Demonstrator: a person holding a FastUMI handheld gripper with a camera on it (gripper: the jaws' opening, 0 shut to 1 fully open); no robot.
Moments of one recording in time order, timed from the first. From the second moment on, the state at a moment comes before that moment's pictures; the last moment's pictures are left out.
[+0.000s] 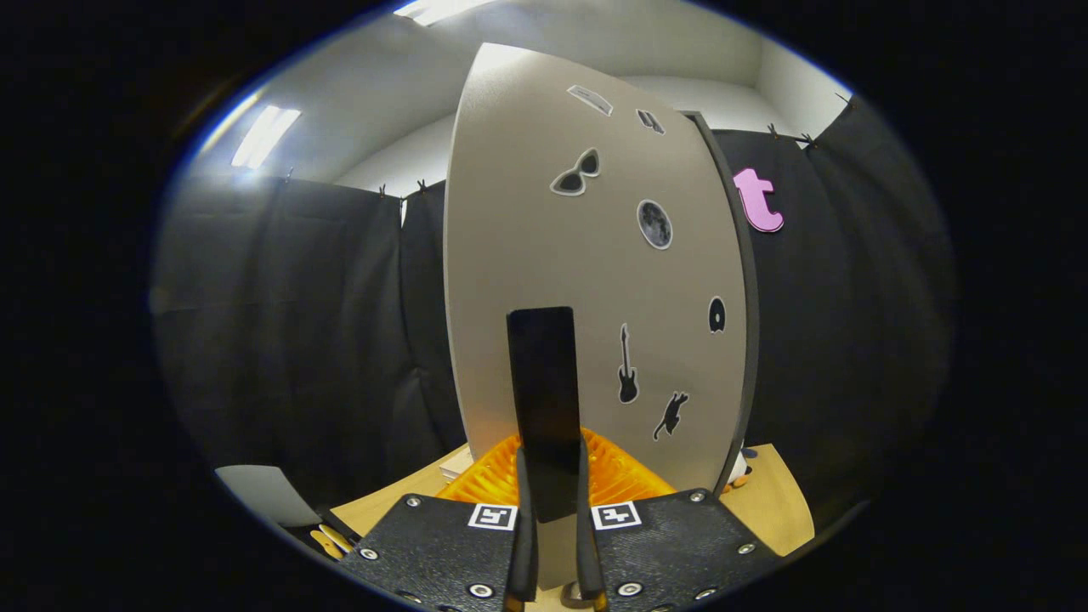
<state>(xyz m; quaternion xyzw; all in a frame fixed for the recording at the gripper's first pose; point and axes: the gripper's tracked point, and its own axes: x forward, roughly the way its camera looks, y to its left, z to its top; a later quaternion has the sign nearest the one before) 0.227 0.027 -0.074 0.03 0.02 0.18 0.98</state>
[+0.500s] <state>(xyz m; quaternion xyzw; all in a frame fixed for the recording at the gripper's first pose) 0.236 0.018 -0.069 0.01 0.03 0.14 0.99</state>
